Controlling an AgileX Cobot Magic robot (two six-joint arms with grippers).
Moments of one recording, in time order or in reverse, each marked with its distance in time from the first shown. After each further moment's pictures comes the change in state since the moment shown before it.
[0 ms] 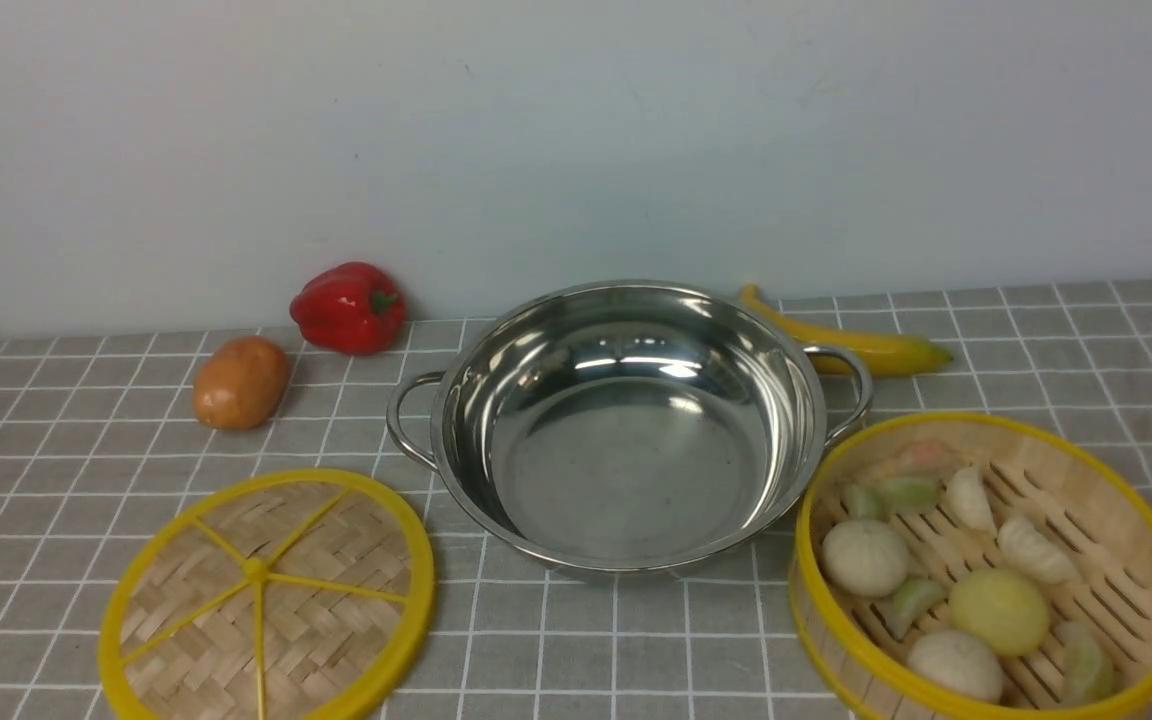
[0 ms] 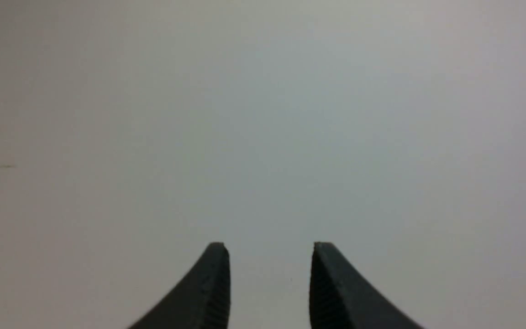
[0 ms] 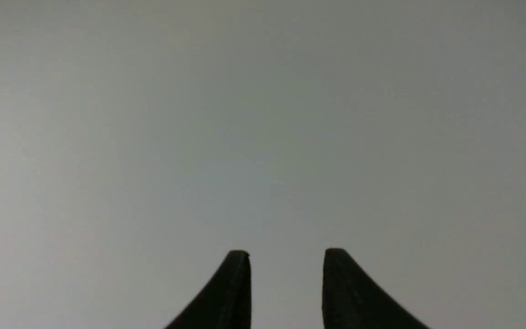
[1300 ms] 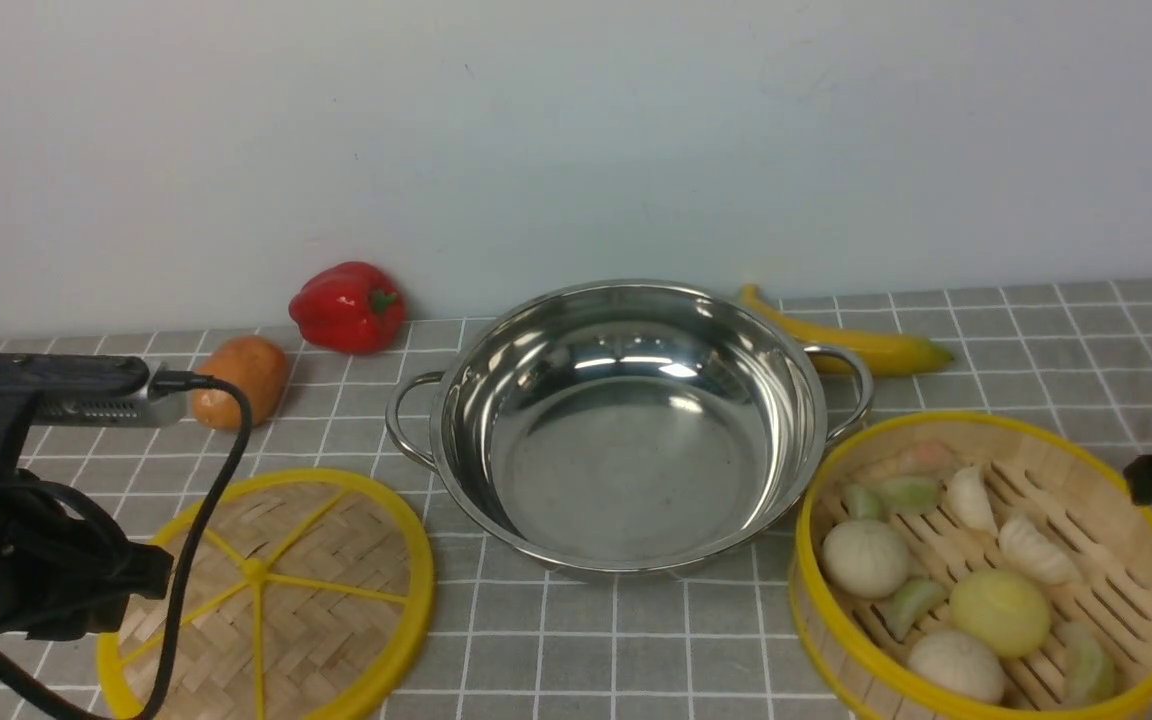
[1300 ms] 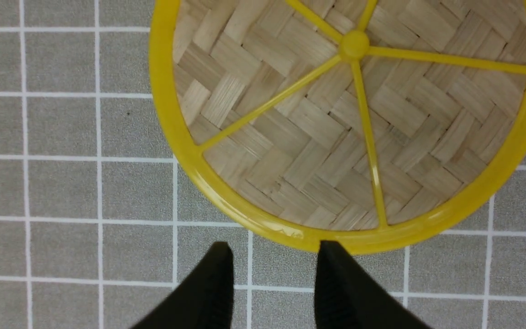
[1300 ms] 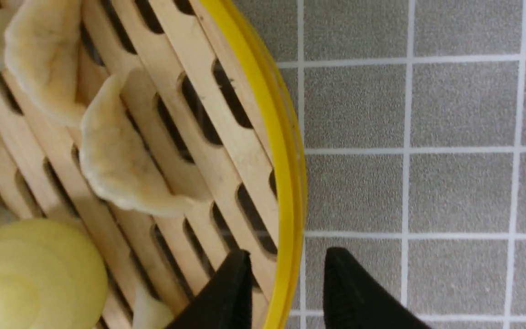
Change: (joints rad) right arm 0.000 1.435 -0.573 -0.184 0.922 -0.254; left arm 0.000 1.116 -0.570 0.383 1.127 0.255
